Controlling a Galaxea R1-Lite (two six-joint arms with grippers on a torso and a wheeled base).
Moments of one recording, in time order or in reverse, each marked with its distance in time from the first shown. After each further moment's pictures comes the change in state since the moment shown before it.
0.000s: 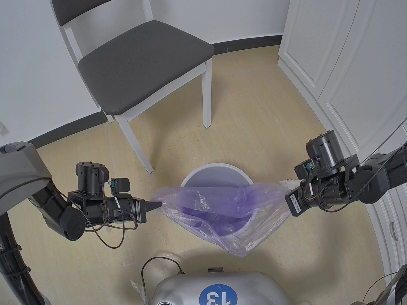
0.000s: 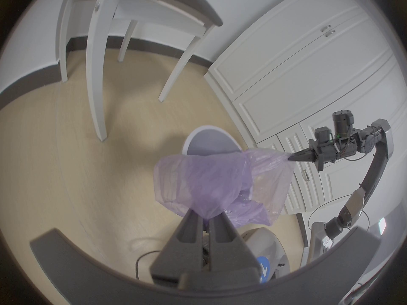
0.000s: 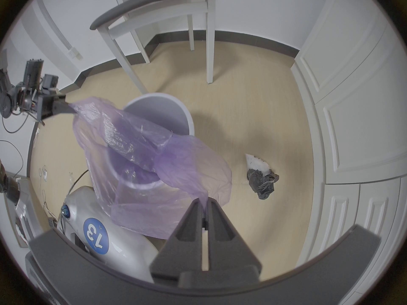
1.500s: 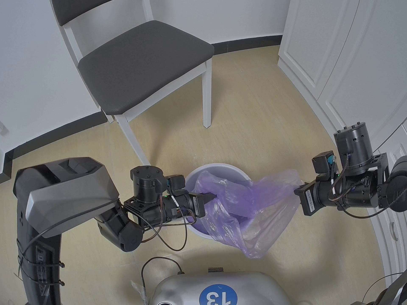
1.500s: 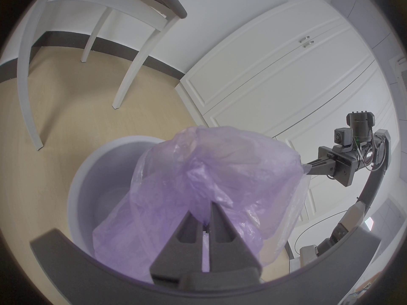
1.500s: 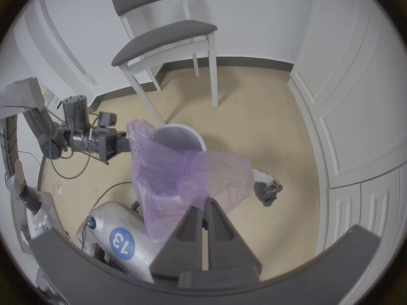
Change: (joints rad) left arm -0.264 0.301 -0.260 -0.340 0.072 -0.253; right arm 0.053 -0.229 0.106 -0.058 0.051 0.064
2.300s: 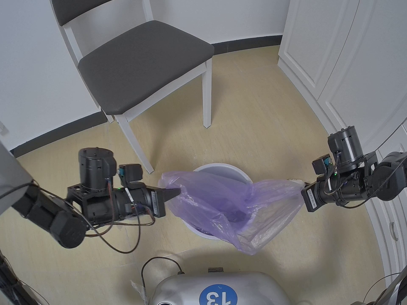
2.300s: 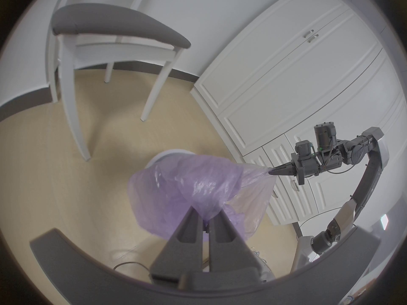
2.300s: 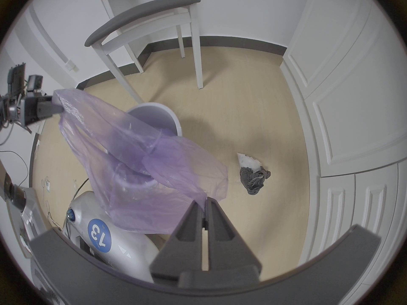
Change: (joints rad) left arm 0.043 -0.430 0.212 0.372 0.094 0.124; right arm -0.130 0.107 -0.041 0.059 0.003 -0.056
